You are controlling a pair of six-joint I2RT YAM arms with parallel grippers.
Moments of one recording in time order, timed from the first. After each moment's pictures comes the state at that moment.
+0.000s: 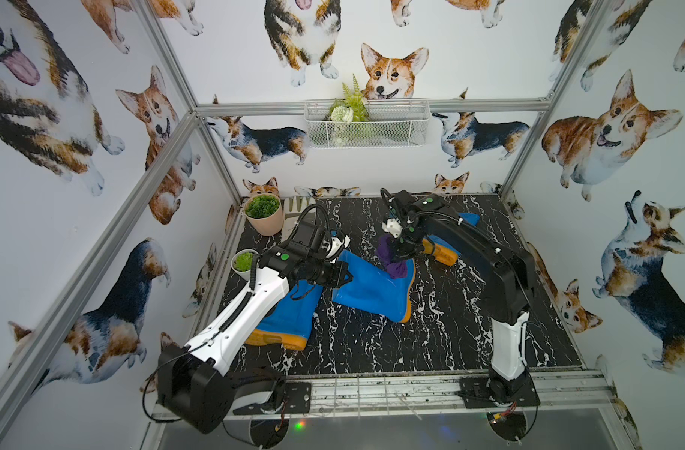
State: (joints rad) left arm -0.48 1.28 1.15 -0.86 0.50 -0.22; right arm 0.66 2.05 1.95 -1.31 -0.26 0.19
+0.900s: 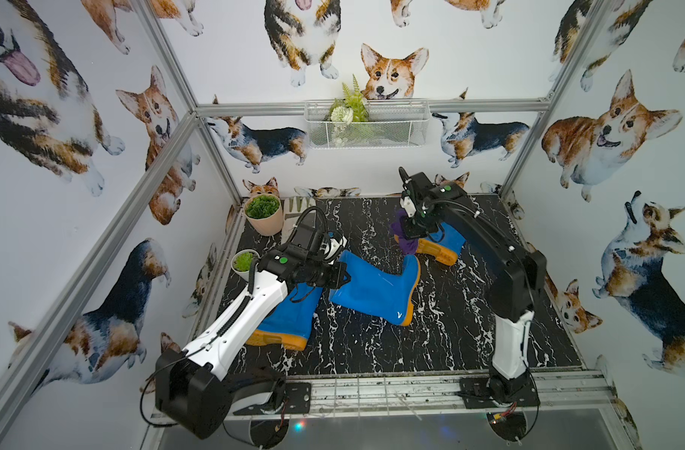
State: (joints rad) left arm -0.48 1.26 1.11 -0.83 0.46 -0.29; right arm 0.56 1.84 1.82 -1.14 -0.07 0.27
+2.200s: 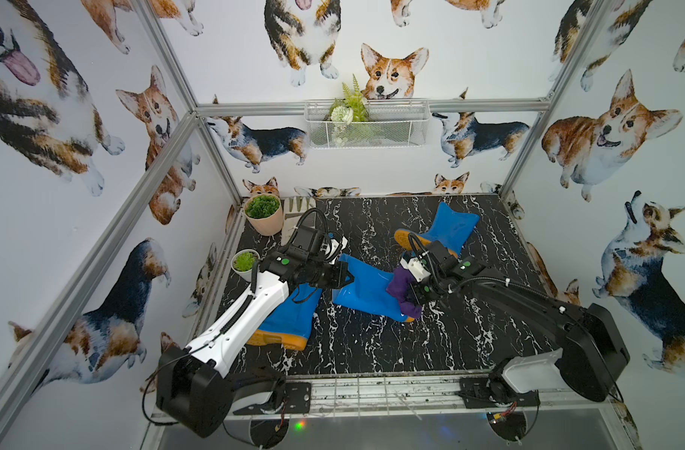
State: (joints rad) left arm -0.47 1.26 1.08 -0.77 0.53 -0.34; right arm 0.68 1.37 0.95 -0.71 -0.27 0.29
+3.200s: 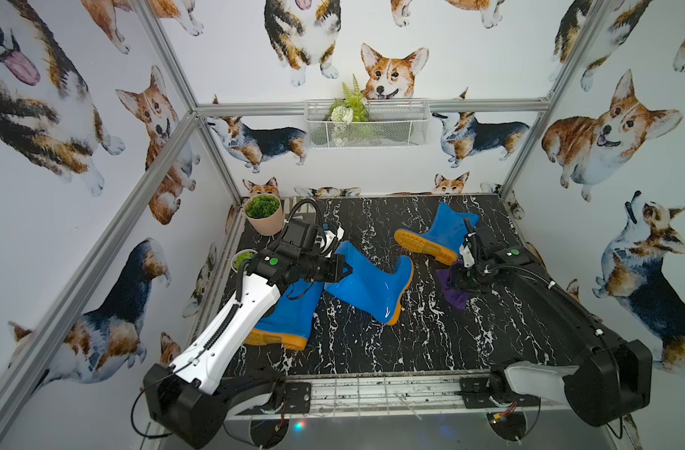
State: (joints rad) left arm -0.47 1.21 1.20 -0.84 0.49 -0.36; right arm 0.37 1.25 1.08 -1.08 -0.07 0.44
